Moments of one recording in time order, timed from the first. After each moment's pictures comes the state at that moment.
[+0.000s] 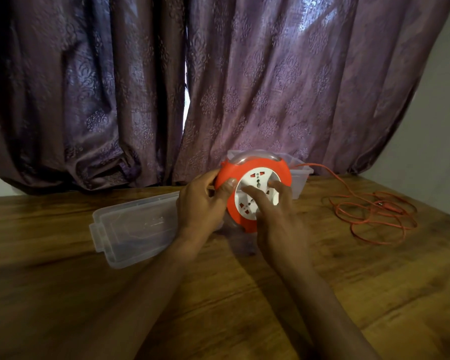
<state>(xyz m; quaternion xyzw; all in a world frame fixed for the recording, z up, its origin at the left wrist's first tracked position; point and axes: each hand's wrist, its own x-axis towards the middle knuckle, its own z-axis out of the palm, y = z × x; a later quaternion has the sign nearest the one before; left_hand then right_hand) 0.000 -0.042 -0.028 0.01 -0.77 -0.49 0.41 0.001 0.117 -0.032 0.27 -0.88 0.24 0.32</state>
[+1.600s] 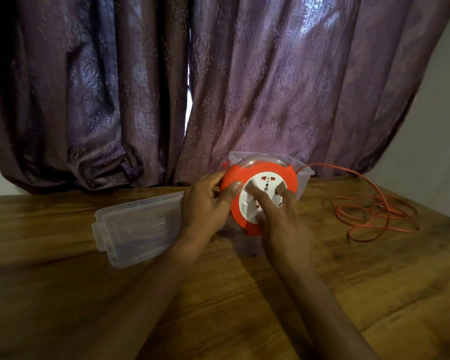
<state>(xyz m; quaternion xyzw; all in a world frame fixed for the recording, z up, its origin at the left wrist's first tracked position) 0.005 -0.038 -0.024 -0.01 -0.77 -0.50 0.39 -0.002 0.115 -0.036 0.21 -0.91 0.19 0.32</state>
